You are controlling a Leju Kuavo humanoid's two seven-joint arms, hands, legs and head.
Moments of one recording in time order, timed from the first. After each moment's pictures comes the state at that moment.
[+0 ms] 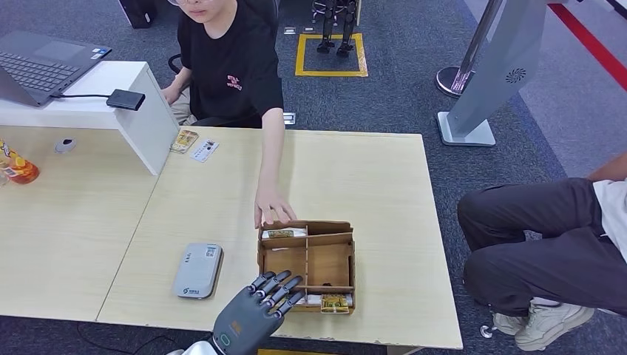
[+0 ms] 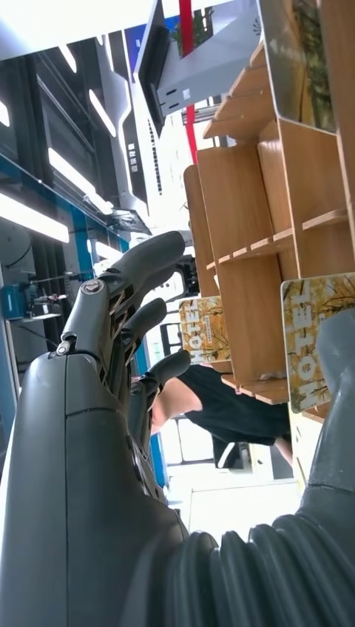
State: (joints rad) left arm -0.17 0.27 -1.05 -1.45 -1.41 0.37 0.08; right arm -0.06 0.17 -1.10 -0.20 1.35 -0.07 0.04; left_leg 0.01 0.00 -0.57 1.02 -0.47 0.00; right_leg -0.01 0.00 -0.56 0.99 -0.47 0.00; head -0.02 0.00
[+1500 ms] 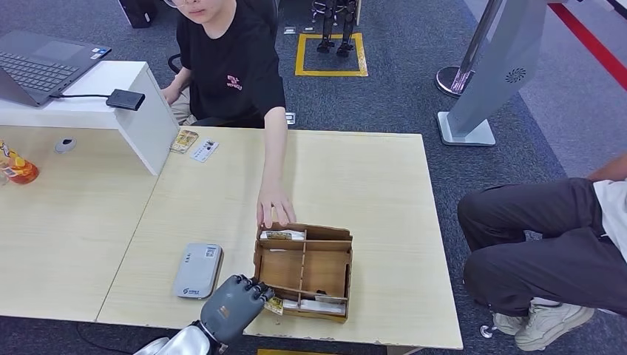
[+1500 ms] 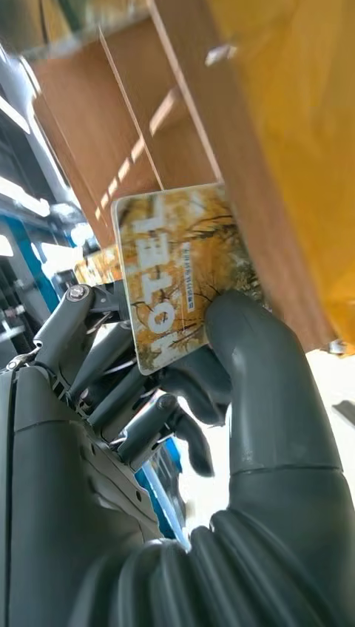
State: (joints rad) left arm -0.22 0.34 -1.04 -1.45 -1.39 0.20 0.07; right arm -0.06 0.17 -1.10 -0.20 1.36 -0.06 0.03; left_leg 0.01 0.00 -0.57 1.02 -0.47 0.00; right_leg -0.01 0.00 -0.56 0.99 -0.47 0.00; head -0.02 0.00
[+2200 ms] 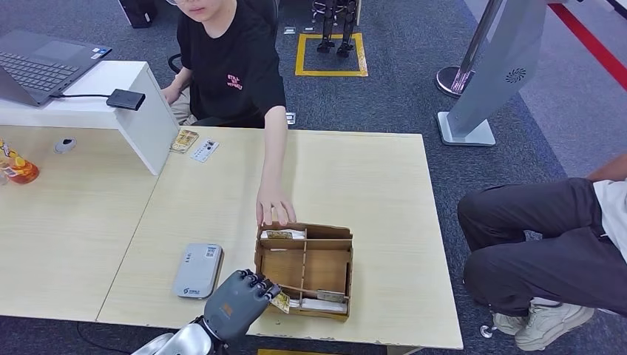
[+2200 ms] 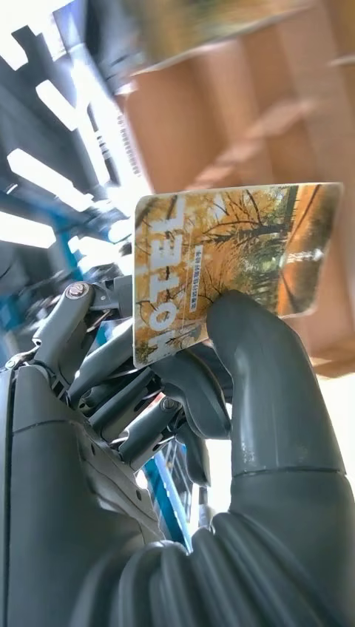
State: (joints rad) left arm -0.24 0.31 -1.03 -1.48 -1.40 0.31 0.09; right arm -0.06 0.17 -1.10 -0.20 1.37 -0.07 0.04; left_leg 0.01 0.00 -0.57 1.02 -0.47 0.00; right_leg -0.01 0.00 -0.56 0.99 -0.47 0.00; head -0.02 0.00
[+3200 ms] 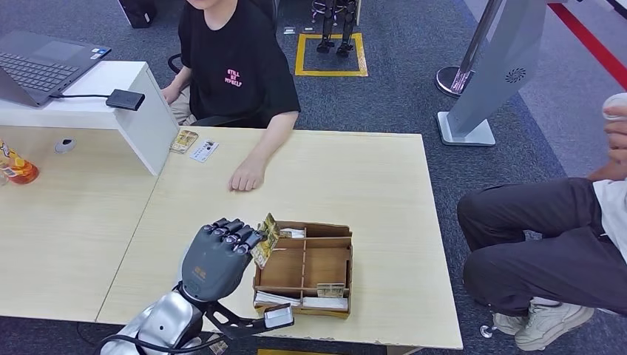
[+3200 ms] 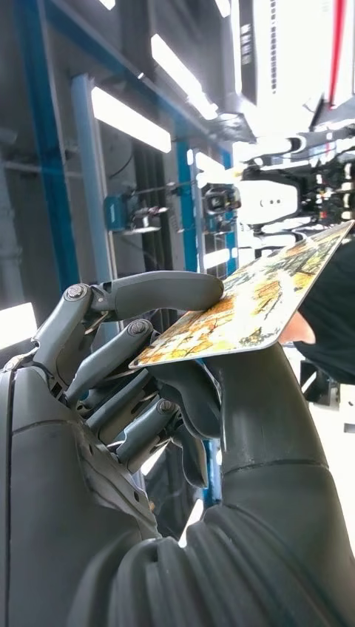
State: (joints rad) left arm -0.28 0.23 -0.85 -1.56 -1.39 0.51 0.09; right arm -0.06 0.17 -1.10 -0.20 1.39 -0.07 0.04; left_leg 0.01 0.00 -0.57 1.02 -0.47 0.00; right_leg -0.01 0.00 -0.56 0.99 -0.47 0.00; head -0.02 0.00
